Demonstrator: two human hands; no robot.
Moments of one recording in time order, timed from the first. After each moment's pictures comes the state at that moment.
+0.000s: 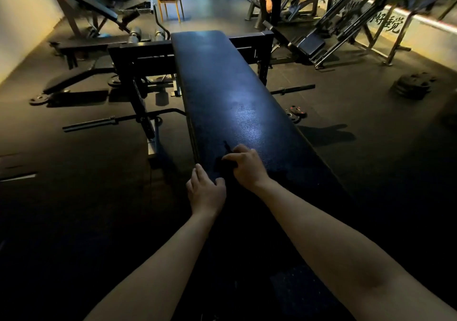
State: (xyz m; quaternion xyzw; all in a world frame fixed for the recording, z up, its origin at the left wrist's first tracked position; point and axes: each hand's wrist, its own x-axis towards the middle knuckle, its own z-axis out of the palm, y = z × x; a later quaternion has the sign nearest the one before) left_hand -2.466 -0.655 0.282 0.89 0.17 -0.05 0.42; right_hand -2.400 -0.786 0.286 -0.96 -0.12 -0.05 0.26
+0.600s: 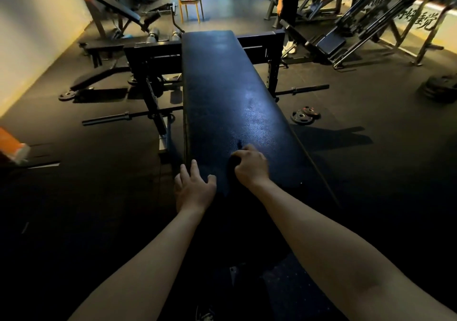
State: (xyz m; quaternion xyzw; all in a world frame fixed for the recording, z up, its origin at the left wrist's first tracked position) left_hand -2.484 -0.687 0.295 0.93 0.21 -0.05 0.30; right_hand -2.425 -0.833 0.308 -0.96 -0.04 0.00 0.28
